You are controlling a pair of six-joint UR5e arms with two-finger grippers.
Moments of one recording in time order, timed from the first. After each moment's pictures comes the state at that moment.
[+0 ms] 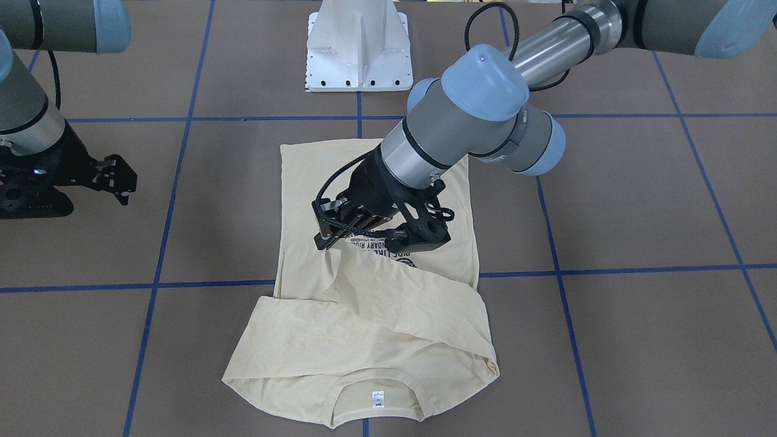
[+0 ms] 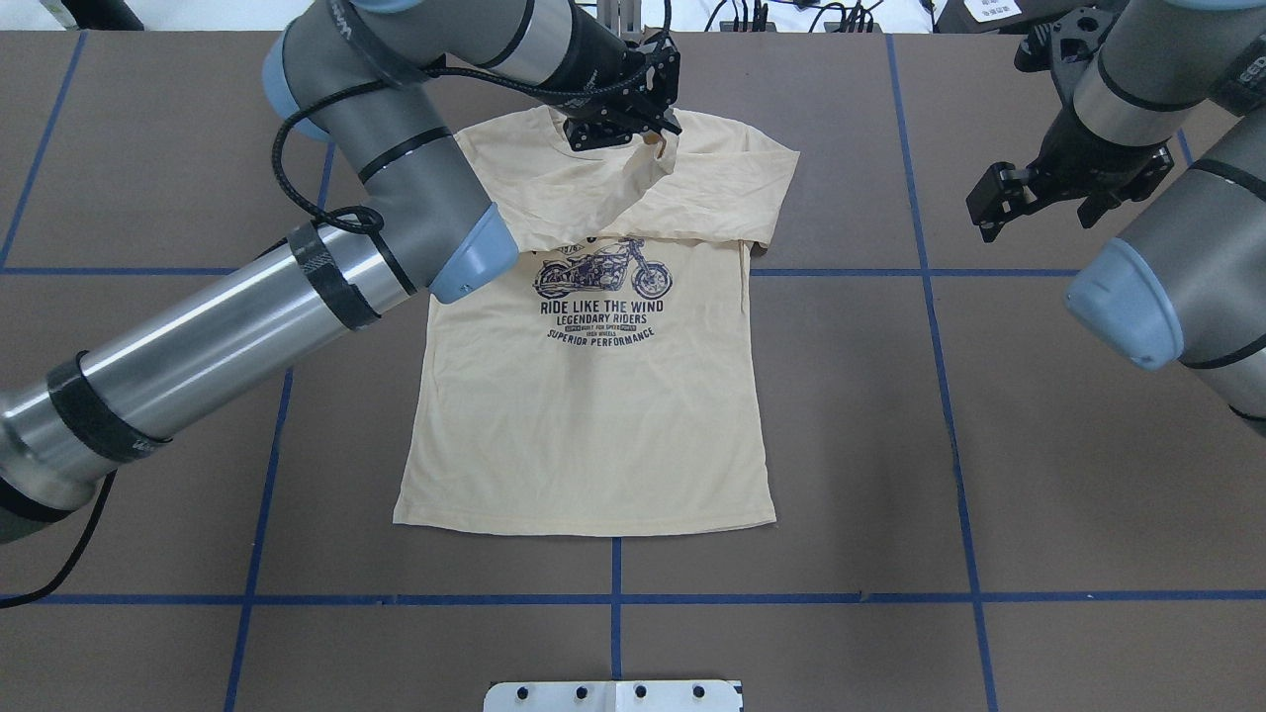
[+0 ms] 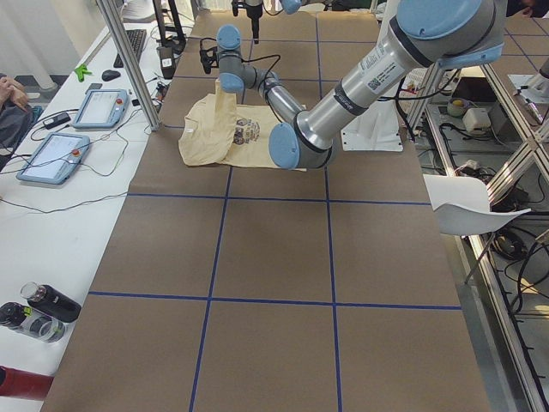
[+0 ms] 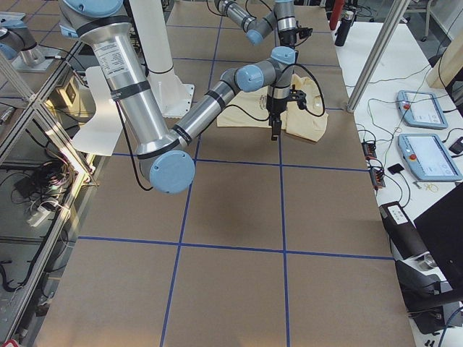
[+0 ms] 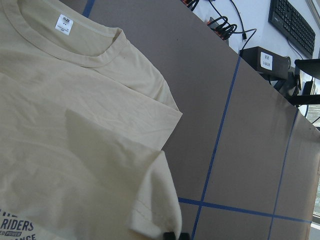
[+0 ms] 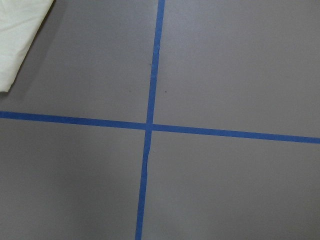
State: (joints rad) left arm -0.78 -2.55 -1.24 -2.37 -2.11 -1.75; right arm 1.01 -1.16 1.93 -1.96 2.08 0.59
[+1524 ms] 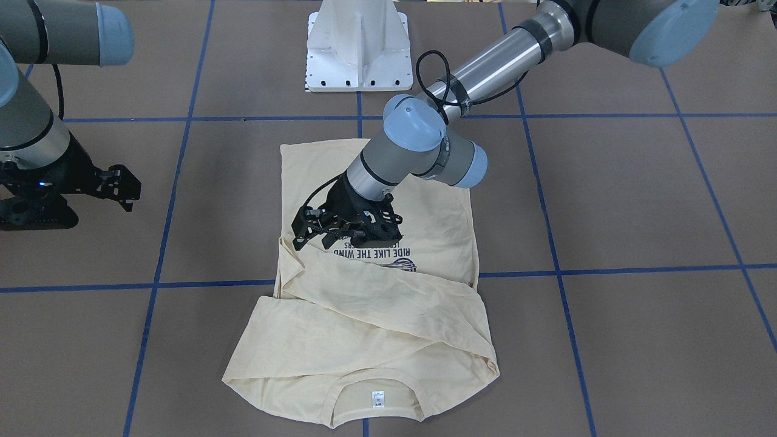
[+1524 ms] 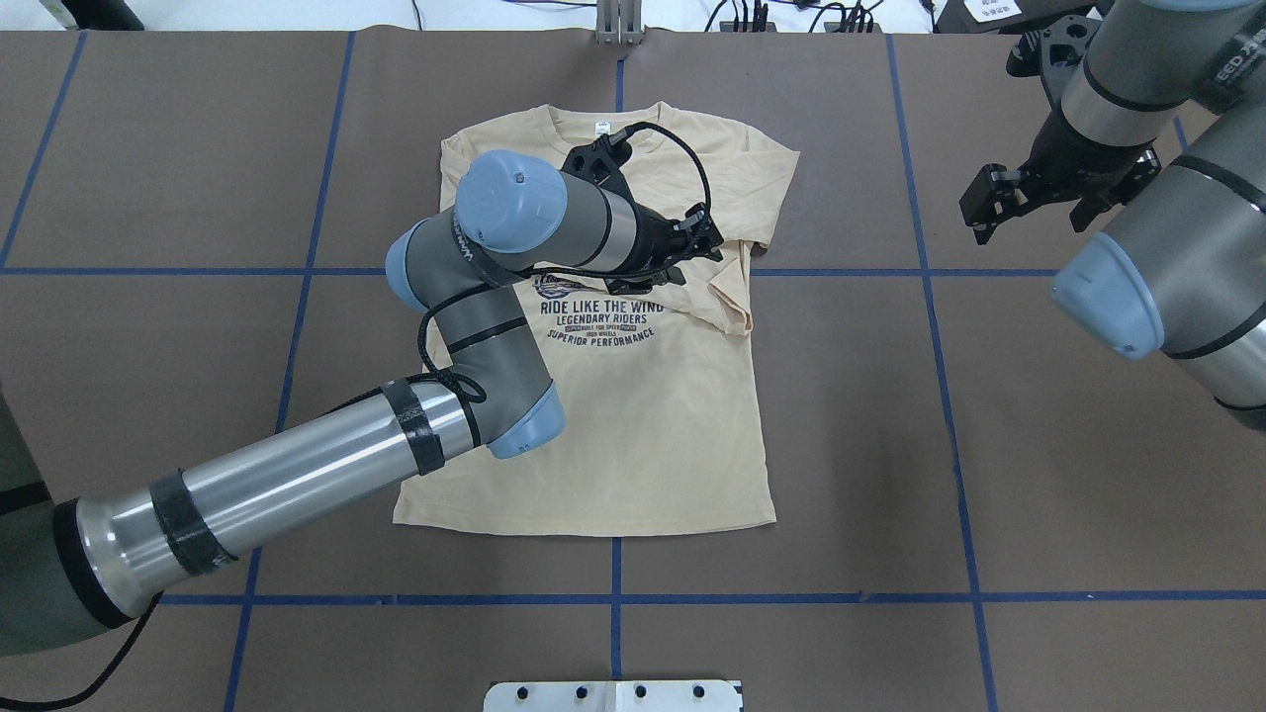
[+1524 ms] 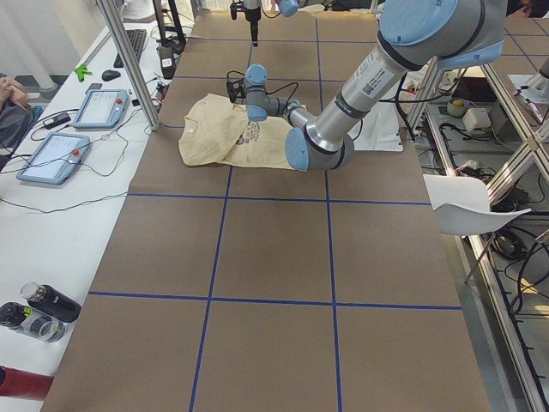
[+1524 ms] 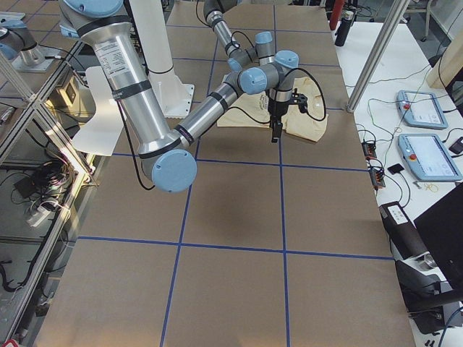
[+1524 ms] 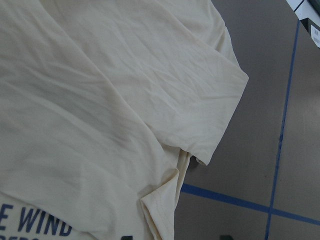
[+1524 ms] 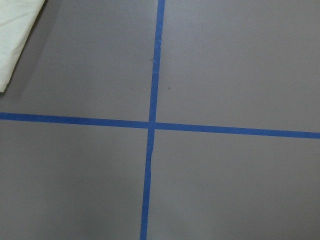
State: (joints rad) left arm -0.59 -2.53 -1.05 -2.56 -1.88 -1.74; right arm 1.00 -1.15 1.88 -1.95 2.11 0.59
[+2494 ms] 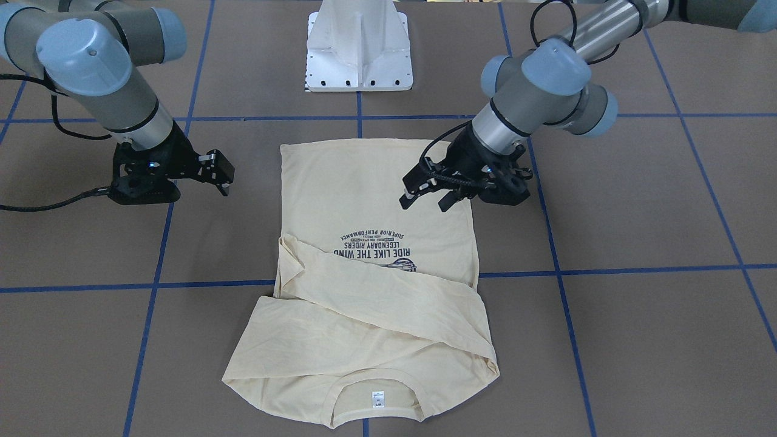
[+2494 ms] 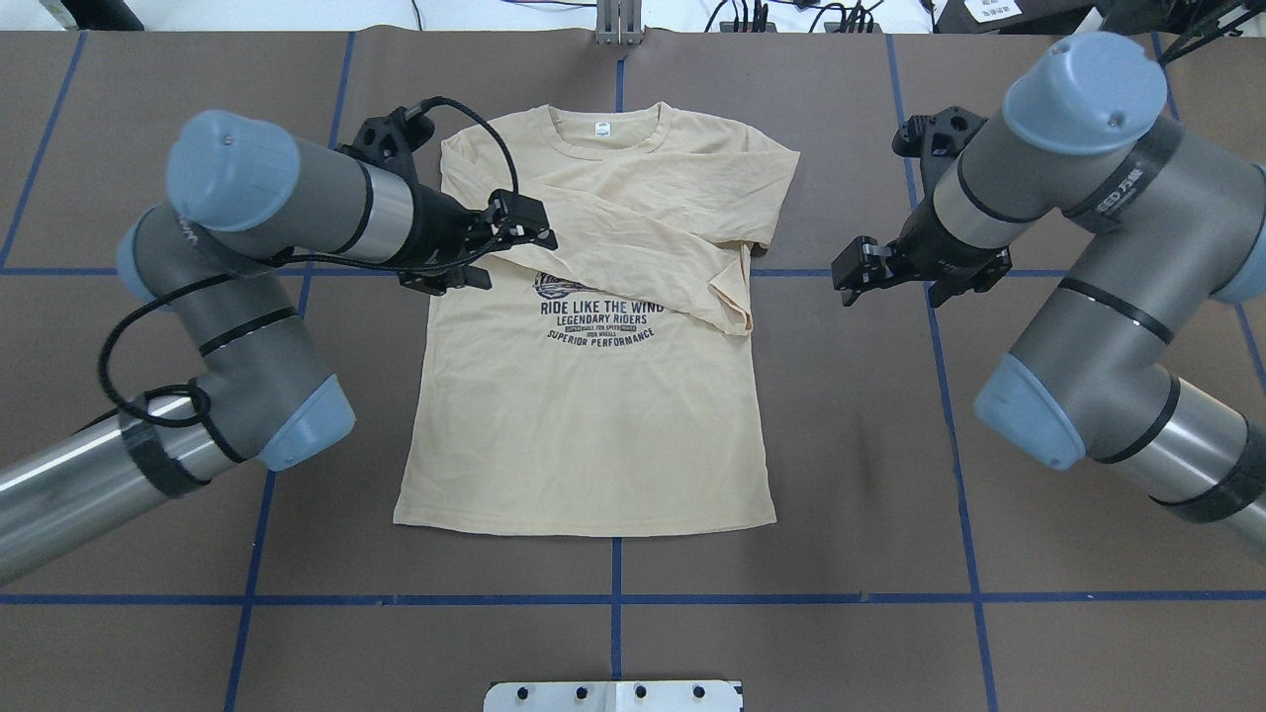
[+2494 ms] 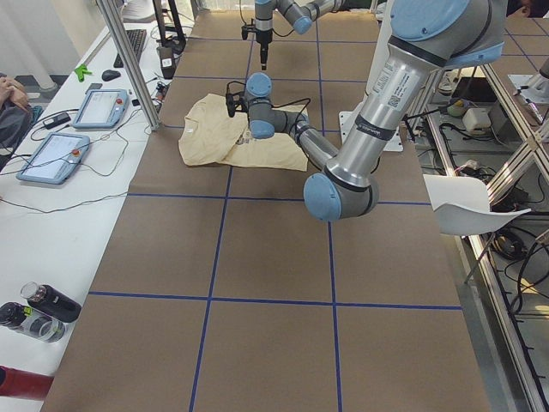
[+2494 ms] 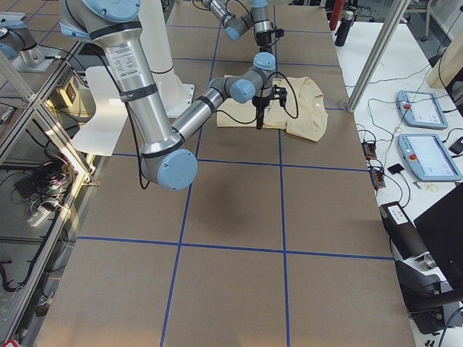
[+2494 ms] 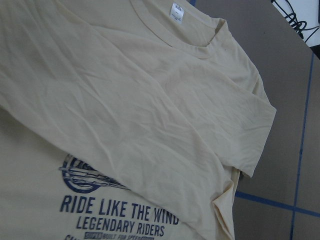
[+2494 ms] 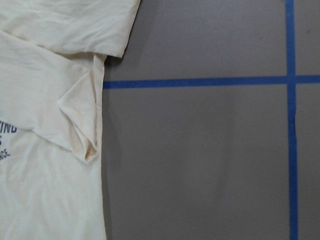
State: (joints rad) left arm -0.72 -2.06 -1.69 -2.28 -2.02 -1.55; right arm 0.77 -1.19 1.89 -1.58 2.11 1.04
